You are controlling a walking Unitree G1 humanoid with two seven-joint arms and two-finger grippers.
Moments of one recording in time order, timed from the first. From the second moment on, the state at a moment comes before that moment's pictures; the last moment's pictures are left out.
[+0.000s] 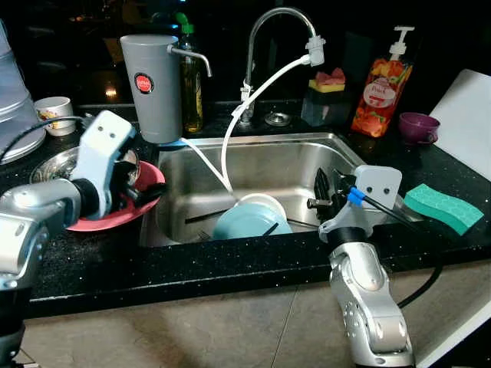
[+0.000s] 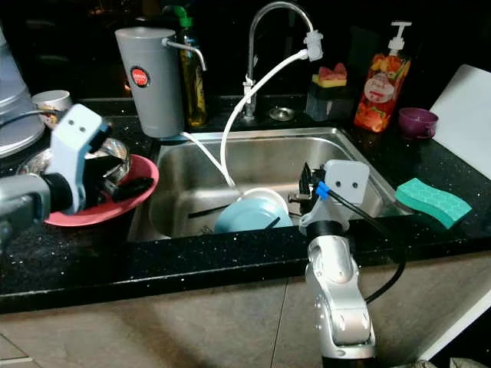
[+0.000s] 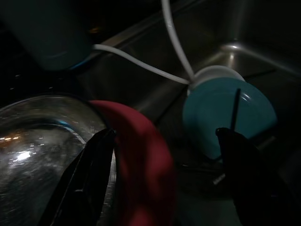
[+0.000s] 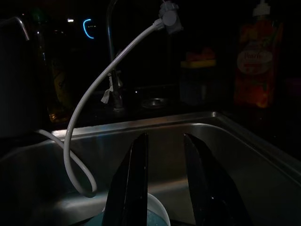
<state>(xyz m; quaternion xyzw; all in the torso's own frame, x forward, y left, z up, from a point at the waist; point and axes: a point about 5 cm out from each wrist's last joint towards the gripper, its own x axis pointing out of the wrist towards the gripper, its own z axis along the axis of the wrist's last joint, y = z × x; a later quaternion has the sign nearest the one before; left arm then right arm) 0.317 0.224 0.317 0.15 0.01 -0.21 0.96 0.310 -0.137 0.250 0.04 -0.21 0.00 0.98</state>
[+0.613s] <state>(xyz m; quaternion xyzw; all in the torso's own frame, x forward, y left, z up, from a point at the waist) 0.336 0.256 0.312 0.10 0.05 -0.18 0.98 0.311 -0.137 0.250 0.04 -0.22 0.00 0.98</state>
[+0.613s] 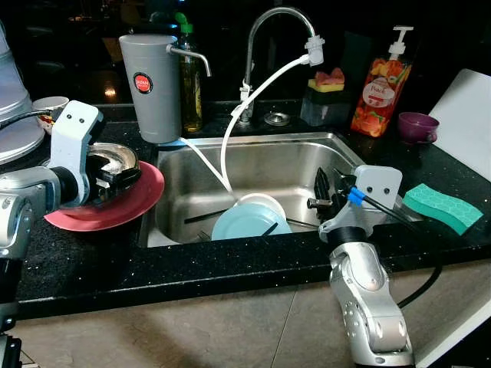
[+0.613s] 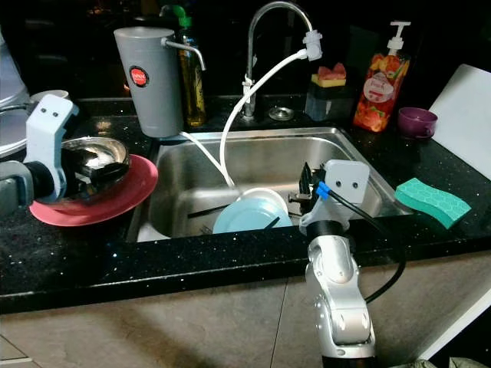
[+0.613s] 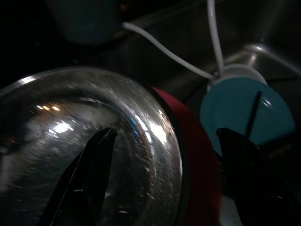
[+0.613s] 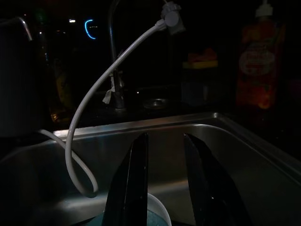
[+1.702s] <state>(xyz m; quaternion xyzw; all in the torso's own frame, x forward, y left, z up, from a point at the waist) 0.333 0.255 0.316 0.11 0.03 -0.20 0.97 0.311 -0.137 0.250 0.04 -0.22 0.00 0.98</state>
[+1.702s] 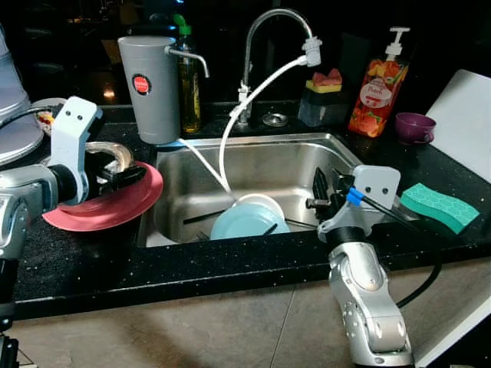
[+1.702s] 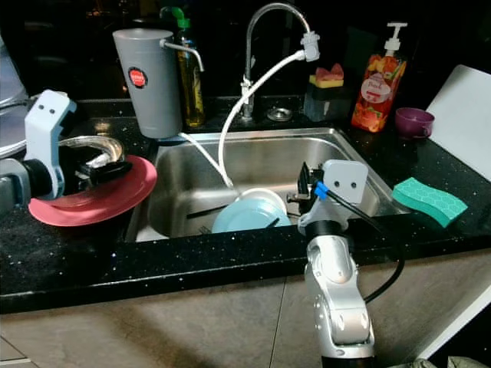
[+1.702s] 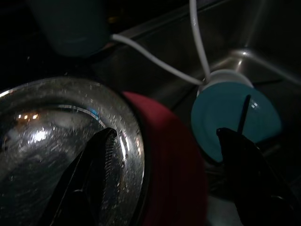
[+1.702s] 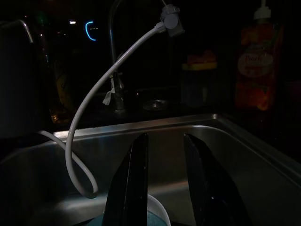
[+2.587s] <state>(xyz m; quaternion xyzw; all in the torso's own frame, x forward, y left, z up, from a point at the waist) 0.338 0.267 0.291 0.20 0.06 -0.15 0.97 0.311 -0.137 0.250 0.04 -0.22 0.00 0.98</state>
